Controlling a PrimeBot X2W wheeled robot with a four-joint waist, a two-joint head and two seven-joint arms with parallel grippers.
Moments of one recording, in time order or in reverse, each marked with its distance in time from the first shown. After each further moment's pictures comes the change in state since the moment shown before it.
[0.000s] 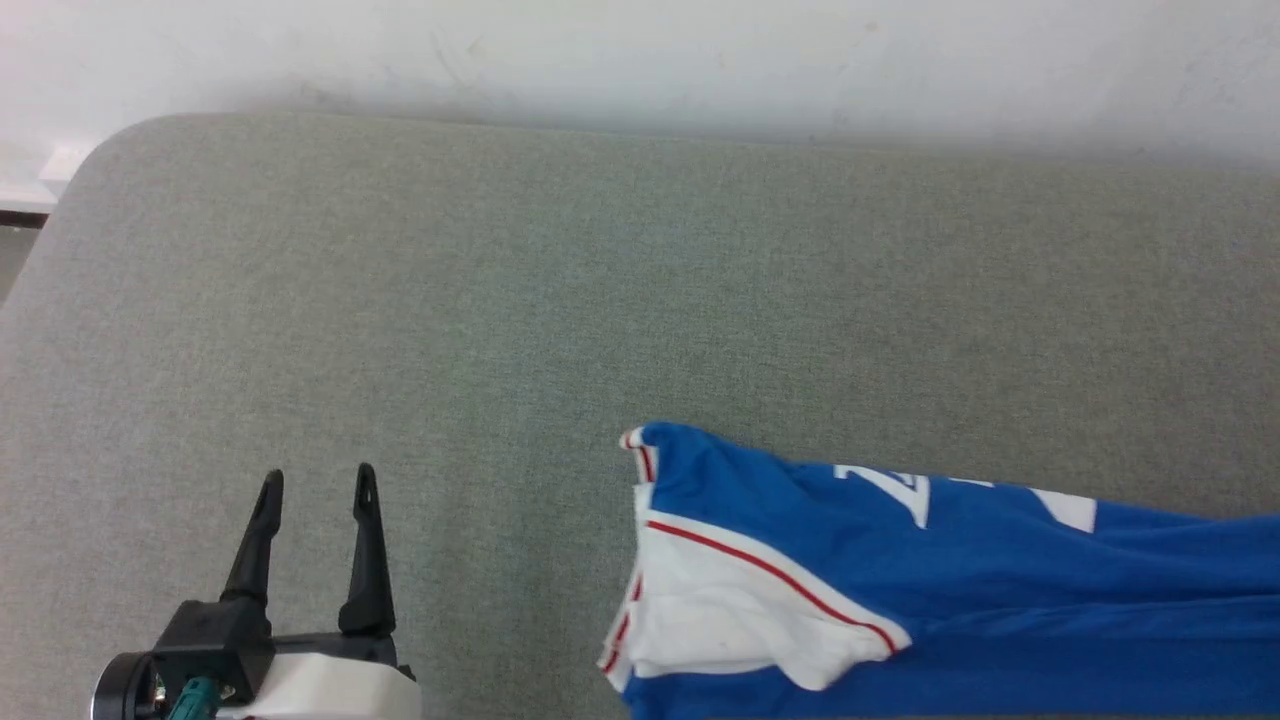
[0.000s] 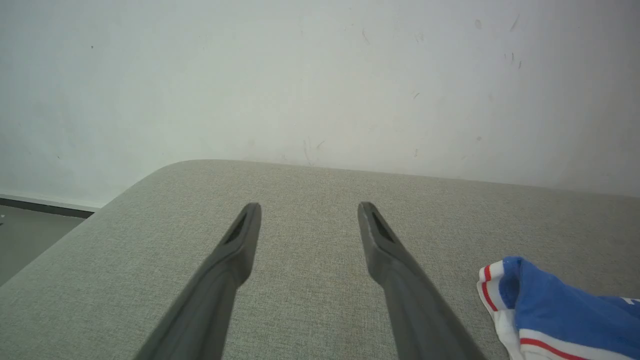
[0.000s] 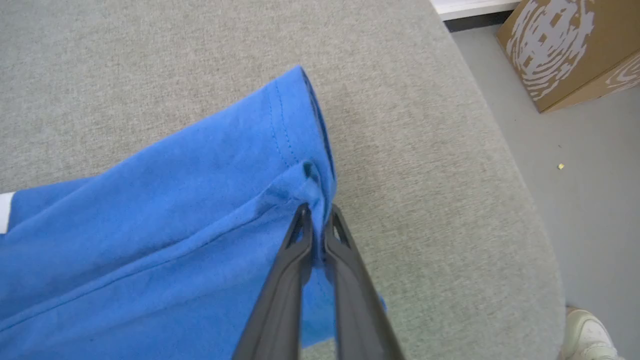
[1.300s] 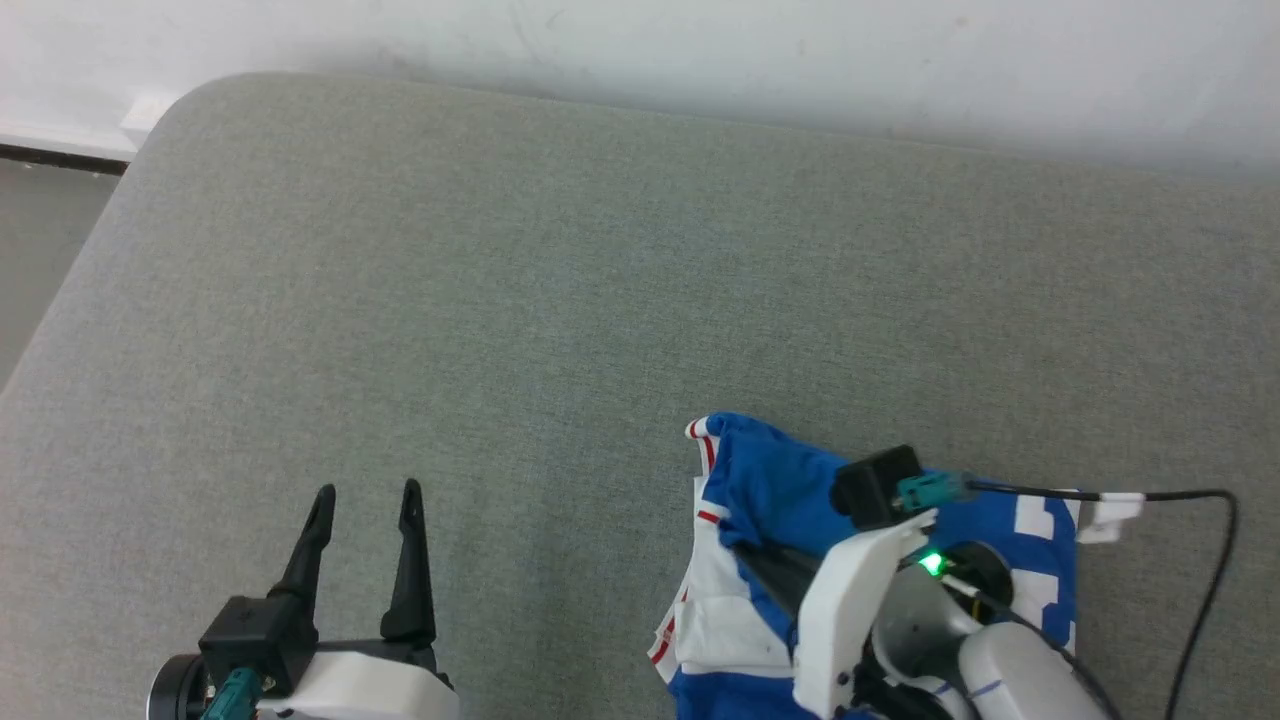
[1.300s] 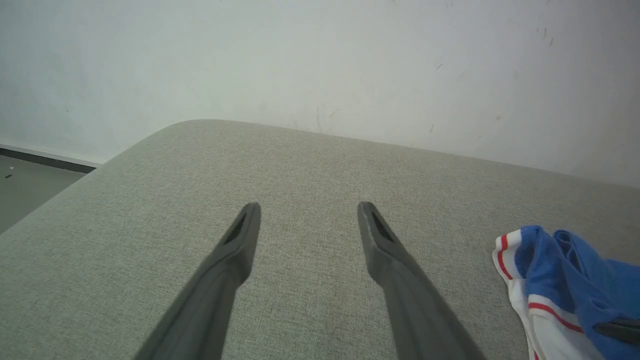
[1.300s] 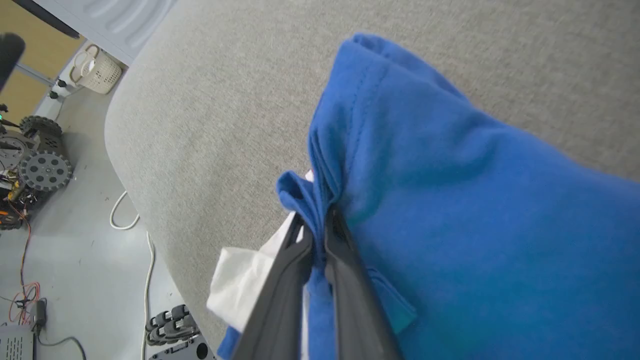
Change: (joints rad) left arm -0.013 -0.038 -0.043 0.060 -0.035 -0.036 0.008; right arm -0.184 0.235 0.871 -0.052 0.114 -0.002 -0.054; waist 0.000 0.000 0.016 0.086
